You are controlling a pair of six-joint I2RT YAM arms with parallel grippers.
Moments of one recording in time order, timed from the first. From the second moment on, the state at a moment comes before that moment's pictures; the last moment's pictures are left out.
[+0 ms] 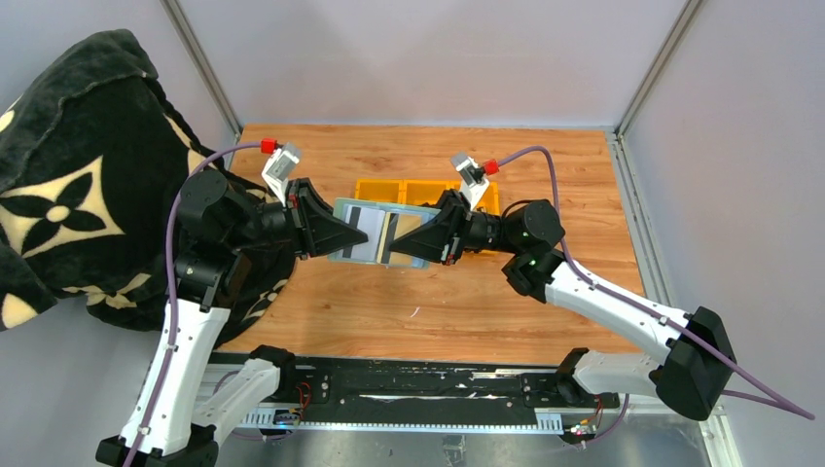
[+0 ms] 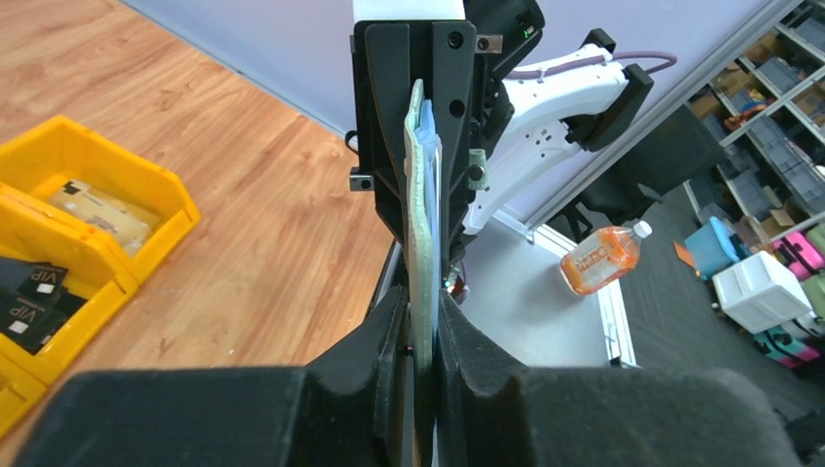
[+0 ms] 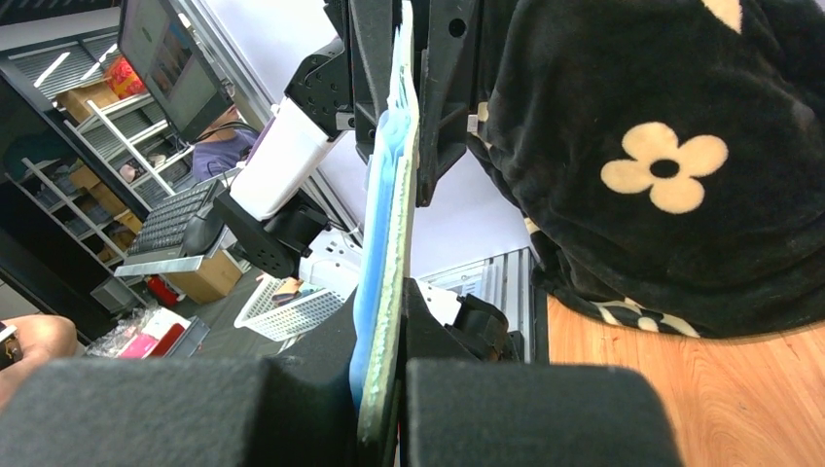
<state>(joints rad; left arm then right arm) -0.24 0.83 1.16 -0.29 1.13 -0.54 0.83 1.19 0.89 0.79 -0.75 0.83</state>
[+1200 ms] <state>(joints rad) -0.24 0.90 1.19 -0.61 0.87 -0.26 0.81 1.22 0.88 0.63 -0.59 0.86</state>
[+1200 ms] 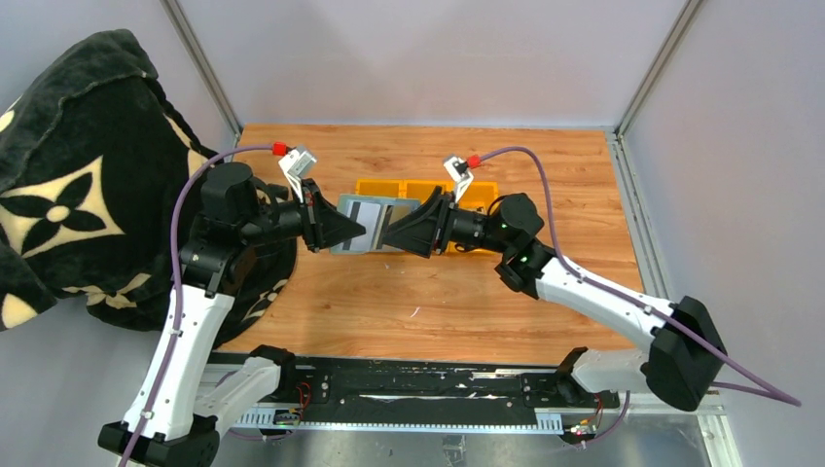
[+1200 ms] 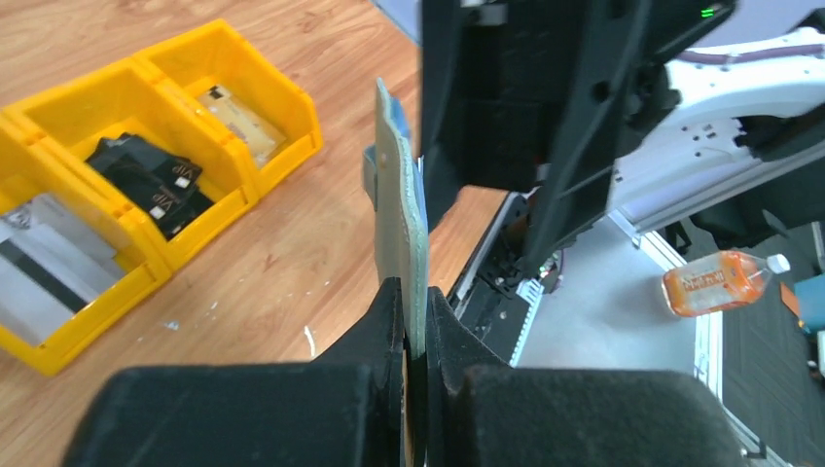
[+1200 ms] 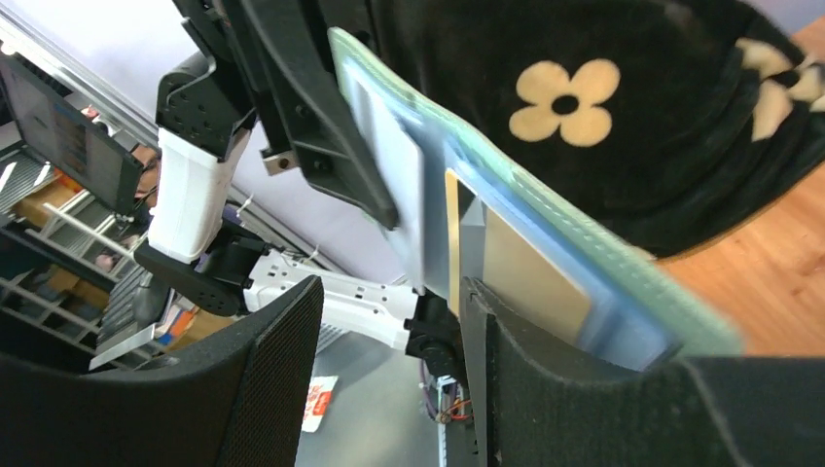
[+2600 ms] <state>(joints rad) -0.24 0.87 1.12 -0.39 1.15 -0.49 0.85 1.41 0.89 1.10 -0.68 1.16</state>
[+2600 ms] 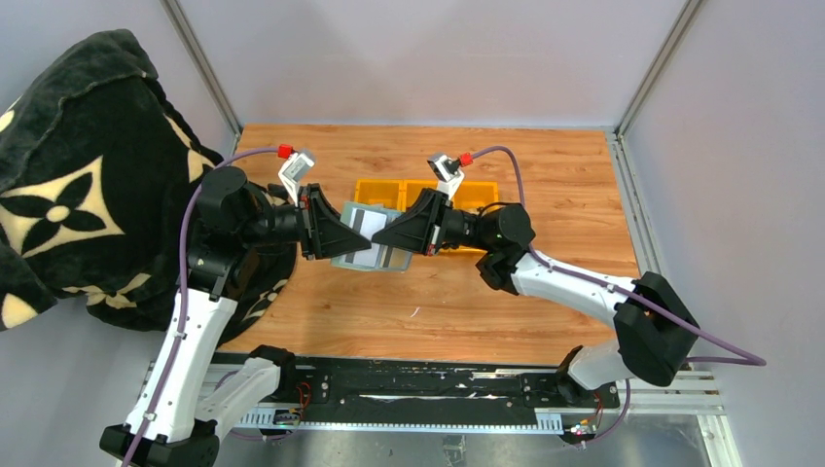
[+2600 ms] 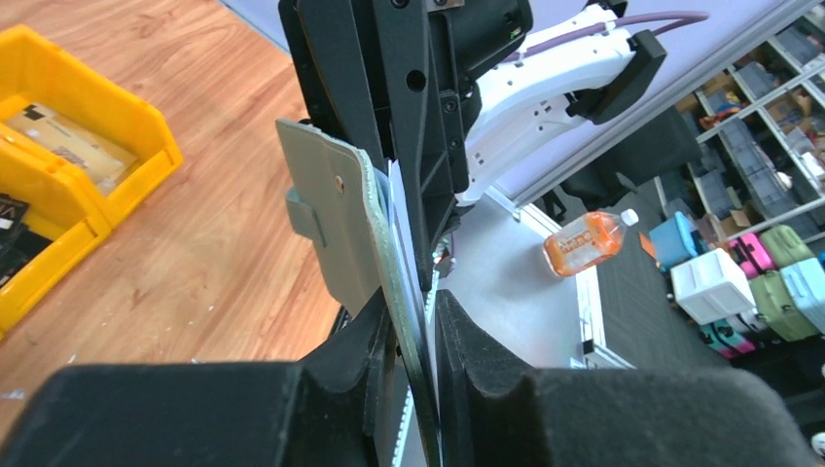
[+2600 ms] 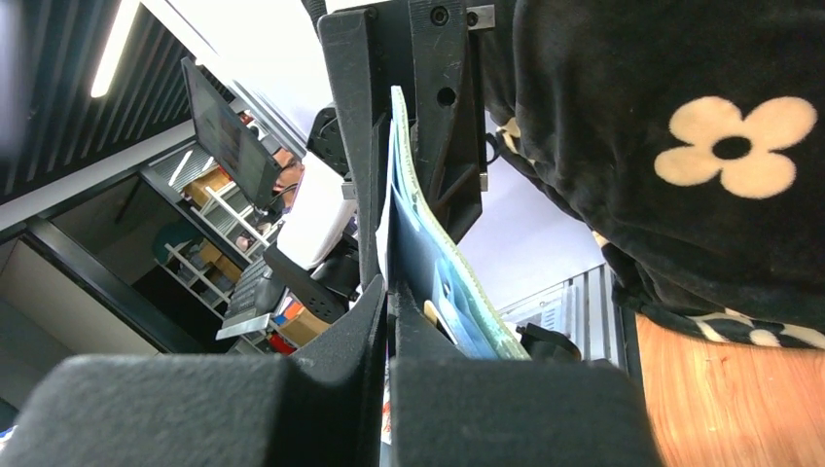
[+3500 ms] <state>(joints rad) -0.24 0.87 1.11 -0.31 1.23 -0.61 0.85 1.34 0.79 1.20 -0.69 1.17</state>
